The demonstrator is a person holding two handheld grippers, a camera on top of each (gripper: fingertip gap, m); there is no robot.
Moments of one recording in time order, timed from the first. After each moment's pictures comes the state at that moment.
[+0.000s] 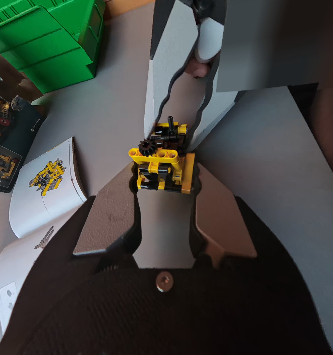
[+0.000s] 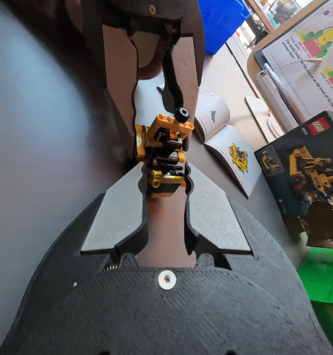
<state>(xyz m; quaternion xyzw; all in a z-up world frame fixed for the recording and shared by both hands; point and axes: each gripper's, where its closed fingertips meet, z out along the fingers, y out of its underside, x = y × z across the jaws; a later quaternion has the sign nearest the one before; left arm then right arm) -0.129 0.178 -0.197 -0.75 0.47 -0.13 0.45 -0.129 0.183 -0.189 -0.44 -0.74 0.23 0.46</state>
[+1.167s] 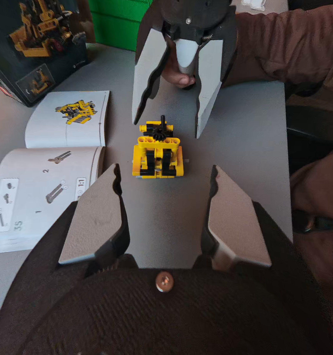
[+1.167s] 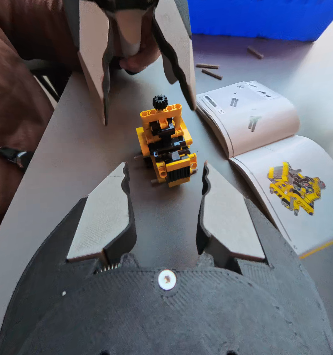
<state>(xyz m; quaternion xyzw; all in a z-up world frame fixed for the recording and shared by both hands) -0.173 0.164 -0.176 -0.84 0.26 -0.17 0.45 -0.154 0.199 -0.189 -0.39 -0.78 0.44 0.21</state>
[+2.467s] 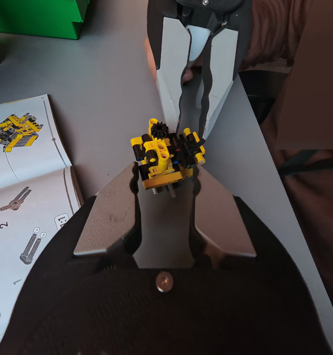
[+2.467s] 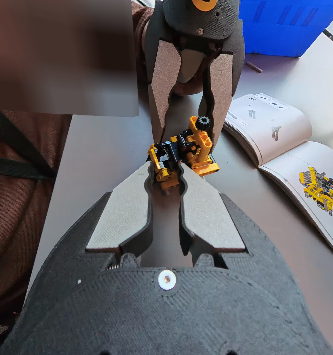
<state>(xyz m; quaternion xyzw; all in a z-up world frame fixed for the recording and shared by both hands) -0.159 0.162 -0.193 -0.78 0.41 -0.28 0.38 -0.143 0.150 -0.184 -0.42 -0.76 0.43 0.26</state>
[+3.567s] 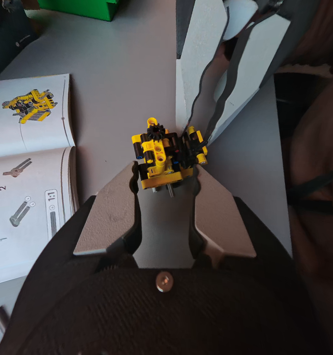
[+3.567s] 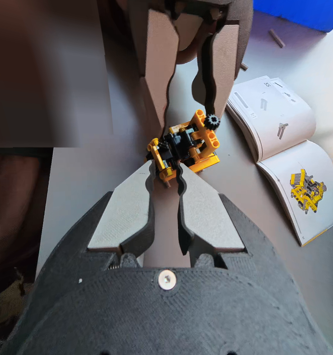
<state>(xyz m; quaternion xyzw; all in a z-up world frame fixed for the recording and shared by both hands) -0.156 0.157 -0.197 -0.84 0.33 -0.20 0.39 -0.133 0.150 -0.190 -0.40 -0.82 0.32 0.24</state>
